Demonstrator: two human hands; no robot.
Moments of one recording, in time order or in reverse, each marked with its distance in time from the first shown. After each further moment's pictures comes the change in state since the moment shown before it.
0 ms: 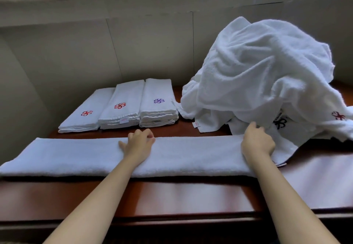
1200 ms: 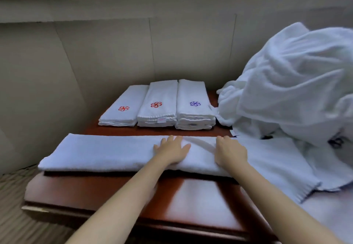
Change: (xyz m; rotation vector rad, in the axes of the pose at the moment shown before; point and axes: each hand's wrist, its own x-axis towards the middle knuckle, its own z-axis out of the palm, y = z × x) left_hand -0.002 -0.025 -0.028 0.110 -0.340 0.036; right_hand -0.065 -0.144 0.024 -0.118 -0.129 -0.581
